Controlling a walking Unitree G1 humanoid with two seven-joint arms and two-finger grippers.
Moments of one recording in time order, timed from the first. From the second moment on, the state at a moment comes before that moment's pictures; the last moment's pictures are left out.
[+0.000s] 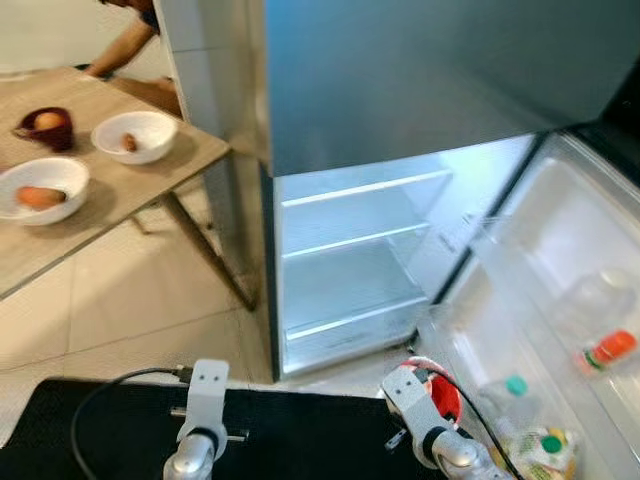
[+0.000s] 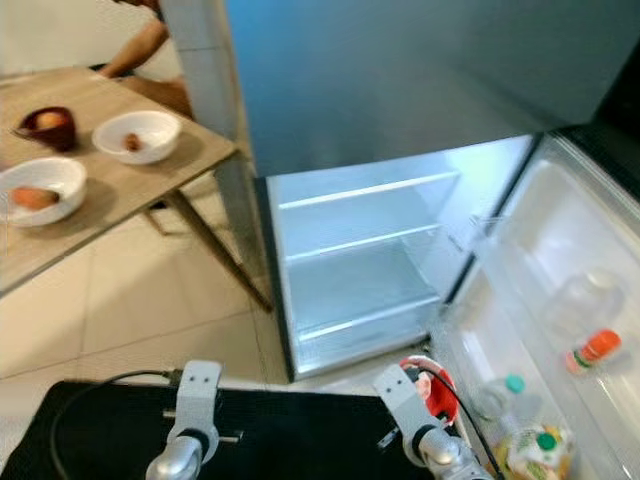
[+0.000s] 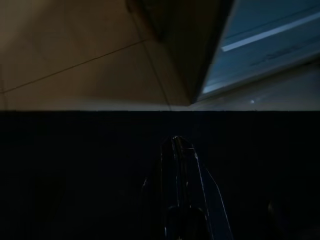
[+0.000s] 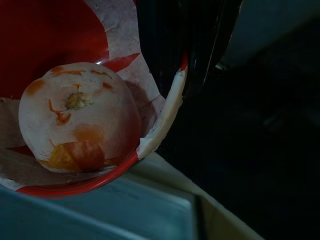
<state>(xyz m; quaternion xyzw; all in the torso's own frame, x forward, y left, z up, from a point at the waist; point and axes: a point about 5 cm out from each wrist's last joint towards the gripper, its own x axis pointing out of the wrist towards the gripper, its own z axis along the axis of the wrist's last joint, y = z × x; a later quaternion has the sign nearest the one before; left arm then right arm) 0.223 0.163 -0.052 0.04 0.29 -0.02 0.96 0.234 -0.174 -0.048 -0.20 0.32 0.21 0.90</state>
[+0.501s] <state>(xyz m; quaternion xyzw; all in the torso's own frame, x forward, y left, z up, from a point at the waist) 0.221 0.163 -0.053 0.04 0.29 -0.02 0.96 0.234 -0.176 -0.048 -0.19 0.32 0.19 0.91</state>
